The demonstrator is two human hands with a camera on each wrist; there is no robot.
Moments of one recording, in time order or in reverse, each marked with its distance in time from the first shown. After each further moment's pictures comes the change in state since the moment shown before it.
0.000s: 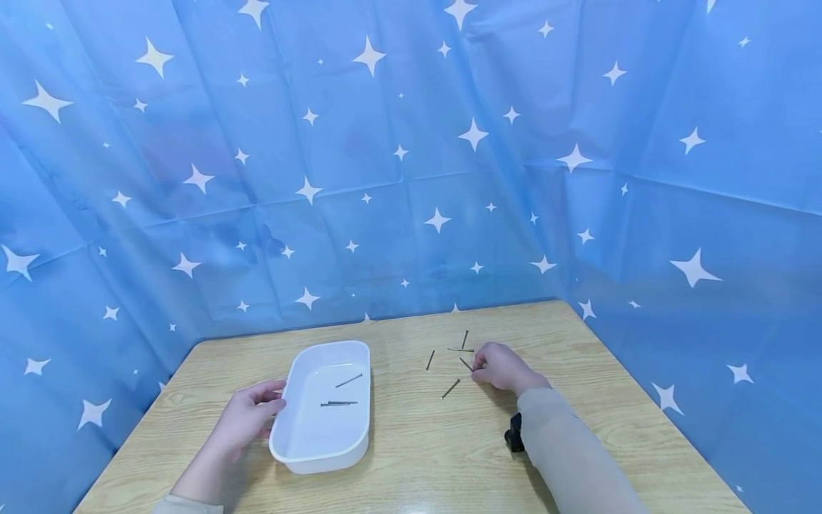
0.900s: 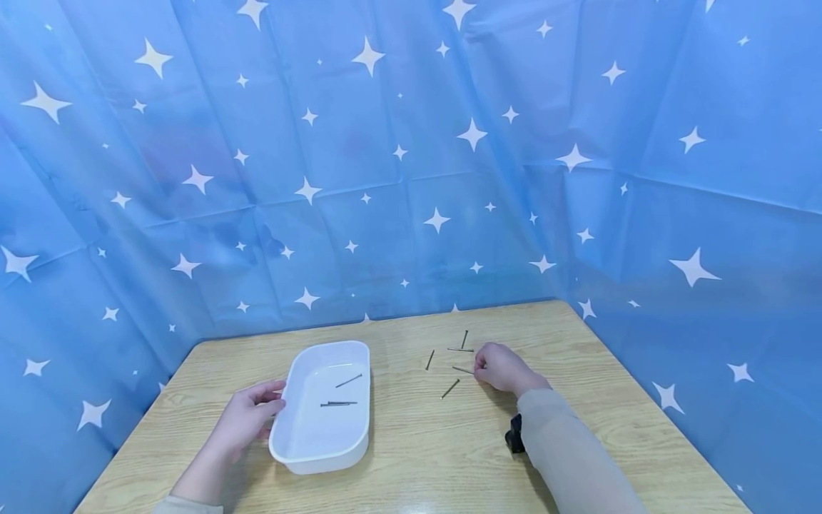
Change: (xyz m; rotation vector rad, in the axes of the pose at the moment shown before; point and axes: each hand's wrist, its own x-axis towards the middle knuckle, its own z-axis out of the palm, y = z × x) left_hand 0.000 0.000 0.002 0.012 0.012 -0.005; right_hand -0.001 0.003 0.003 -0.069 0.027 -0.037
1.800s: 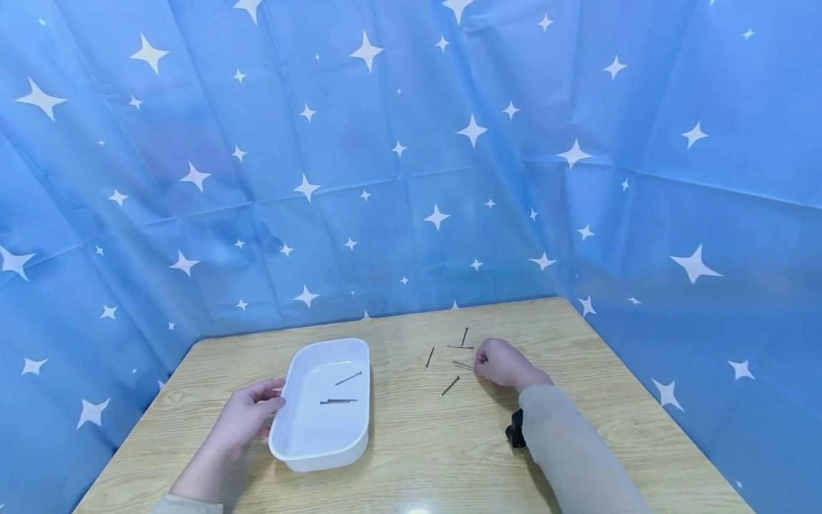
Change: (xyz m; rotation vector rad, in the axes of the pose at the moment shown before) left_hand 0.002 0.000 0.000 0.024 0.004 -0.025; right_hand 0.000 -0.002 -0.007 0.087 -0.024 0.005
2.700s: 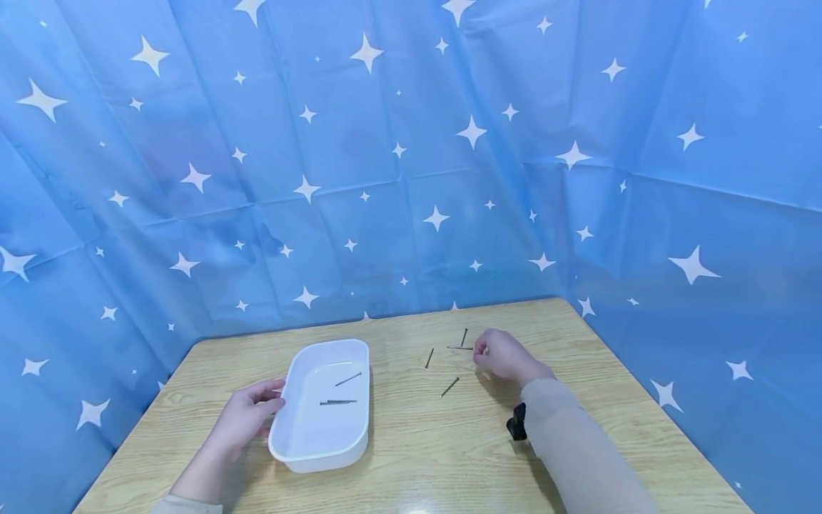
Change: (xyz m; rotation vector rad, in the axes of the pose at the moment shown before) left_hand 0.000 0.000 0.000 0.002 -0.002 0.000; right_hand 0.004 -0.006 -0.018 -0.001 0.045 -0.053
